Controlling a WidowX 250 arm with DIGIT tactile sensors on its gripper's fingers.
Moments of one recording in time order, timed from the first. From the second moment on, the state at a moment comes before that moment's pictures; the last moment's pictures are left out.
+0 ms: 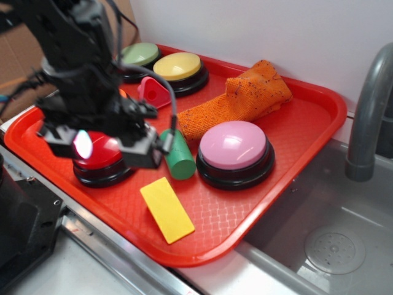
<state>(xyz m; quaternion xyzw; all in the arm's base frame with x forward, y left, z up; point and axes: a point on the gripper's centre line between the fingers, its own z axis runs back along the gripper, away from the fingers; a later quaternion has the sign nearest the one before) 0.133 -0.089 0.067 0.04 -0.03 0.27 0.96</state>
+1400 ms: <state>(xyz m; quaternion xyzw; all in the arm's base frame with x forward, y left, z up) 0.146 -0.125 0.018 0.02 -0.07 0.32 0.95</state>
